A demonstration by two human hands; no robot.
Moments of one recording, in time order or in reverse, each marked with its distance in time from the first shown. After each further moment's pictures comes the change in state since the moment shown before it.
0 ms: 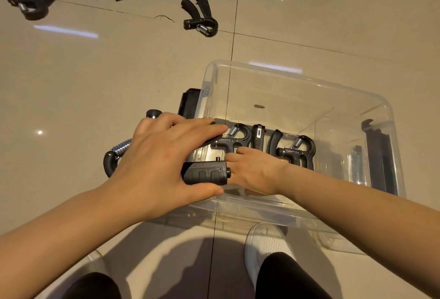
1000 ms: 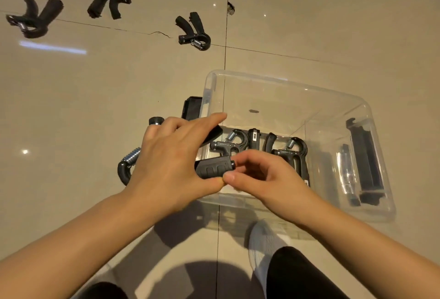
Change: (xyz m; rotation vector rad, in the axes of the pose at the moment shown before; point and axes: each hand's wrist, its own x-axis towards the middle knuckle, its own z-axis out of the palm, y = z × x) left_hand -0.005 0.007 0.003 -0.031 0.151 -0.018; right_hand -0.043 -0.068 -0.100 1.661 0.654 0.754
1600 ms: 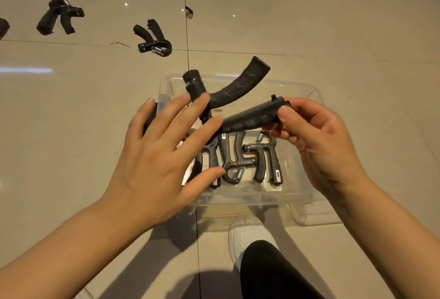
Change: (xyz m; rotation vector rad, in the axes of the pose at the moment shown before) left_hand 0.015 0.035 -0.001 0.255 0.041 0.328; right_hand -0.029 -0.010 -0.077 0.432 0.538 -0.255
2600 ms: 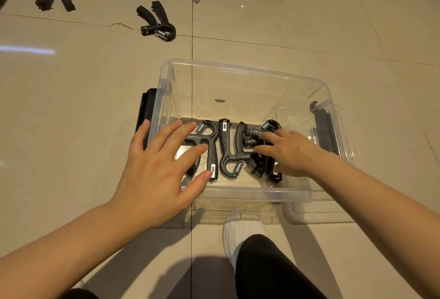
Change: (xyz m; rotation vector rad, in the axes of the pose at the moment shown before) left_hand -0.027 0.003 0.048 -0.047 -0.175 -0.150; right_hand 0.053 0.089 -0.053 -2.025 -0.972 -0.061
